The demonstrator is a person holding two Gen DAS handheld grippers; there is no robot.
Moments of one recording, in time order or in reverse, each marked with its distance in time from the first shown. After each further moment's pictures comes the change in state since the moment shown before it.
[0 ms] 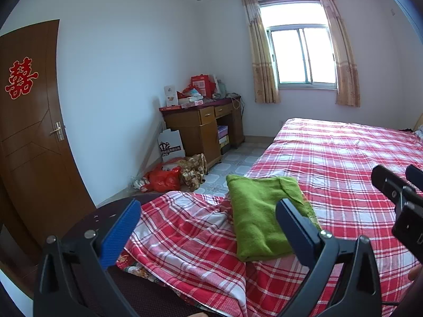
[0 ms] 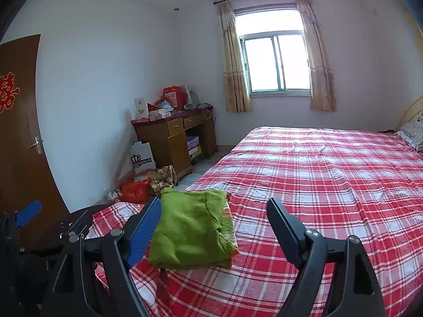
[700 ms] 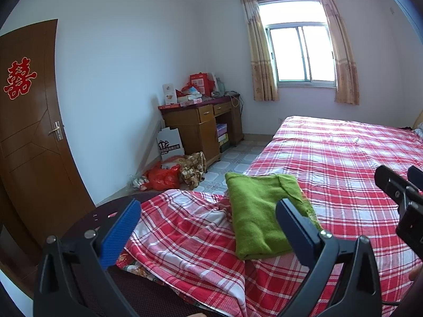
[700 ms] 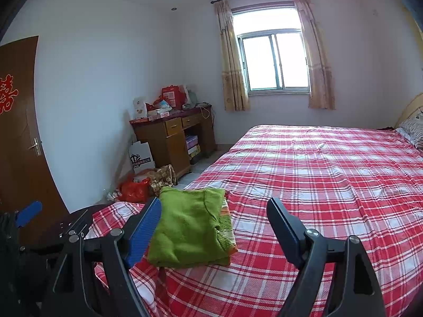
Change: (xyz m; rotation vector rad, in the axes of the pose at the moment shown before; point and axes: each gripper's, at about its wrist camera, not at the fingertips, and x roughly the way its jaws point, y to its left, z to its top) left arm 0.002 -0.002 -0.002 0.006 0.006 -0.001; right arm 0.000 -0.006 -0.002 0.018 0.004 -0.007
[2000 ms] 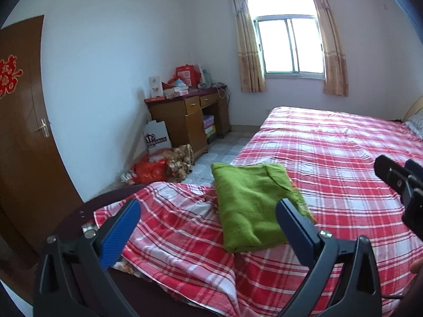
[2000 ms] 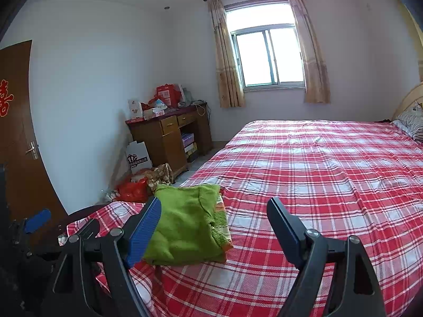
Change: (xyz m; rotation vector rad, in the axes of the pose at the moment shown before) left arm 0.014 -0.008 -0.008 0.029 0.046 -0.071; right arm 0.004 -0.003 -0.004 0.032 0.016 -0.020
